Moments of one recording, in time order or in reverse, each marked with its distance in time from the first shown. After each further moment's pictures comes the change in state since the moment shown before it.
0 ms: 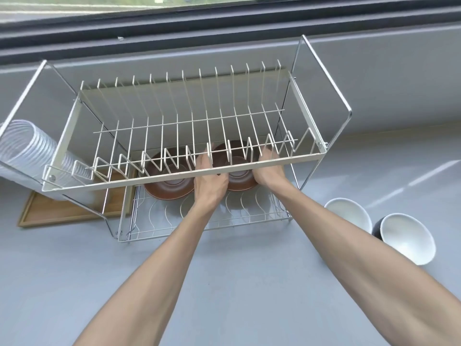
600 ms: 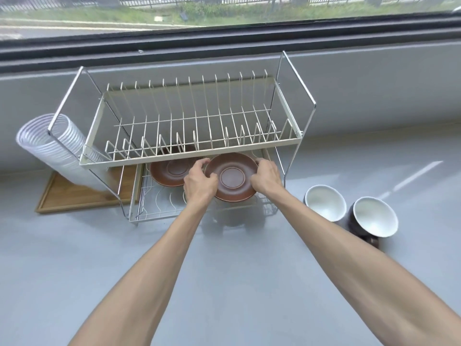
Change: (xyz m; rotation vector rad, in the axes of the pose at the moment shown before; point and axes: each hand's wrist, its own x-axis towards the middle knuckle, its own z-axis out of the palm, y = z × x) left_hand -0.059 0.011 -0.039 -0.015 0.021 -0.185; right_hand -0.078 0.009 -0.021 -0.019 -0.034 0.021
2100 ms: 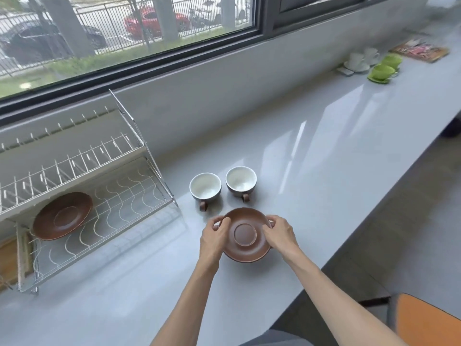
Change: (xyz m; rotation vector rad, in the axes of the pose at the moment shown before) left_hand -0.243 0.001 0.149 -0.169 -0.672 -0.073; right_hand -0.231 0.273 -0.083 0.449 0.289 0.479
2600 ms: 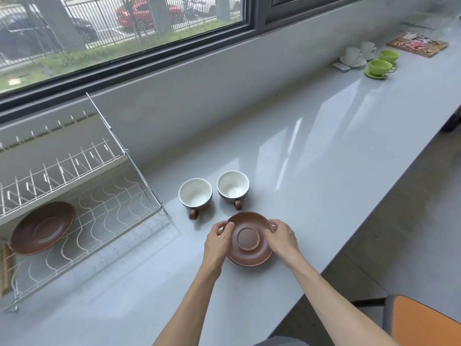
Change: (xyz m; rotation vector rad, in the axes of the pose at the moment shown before) left_hand 0.027 -0.006 0.034 0.021 -0.070 -0.018; right_hand 0.034 0.018 -0.012 -0.031 -0.010 0.072
